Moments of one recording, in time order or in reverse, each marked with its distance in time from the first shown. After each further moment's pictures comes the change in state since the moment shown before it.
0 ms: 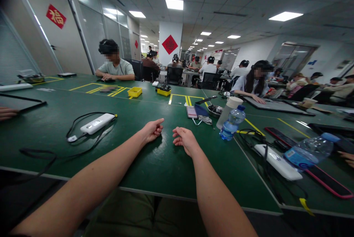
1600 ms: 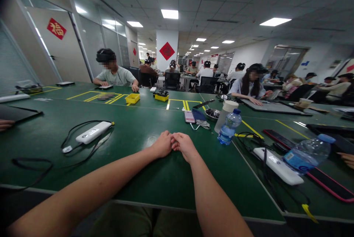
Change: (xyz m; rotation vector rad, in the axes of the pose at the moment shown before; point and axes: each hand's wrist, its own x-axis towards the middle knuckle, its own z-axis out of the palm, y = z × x) left_hand -0.009 -0.045 0.038 1.459 -0.119 0.824; right_hand 0.005 0.001 -0.001 0.016 0.023 -0.059
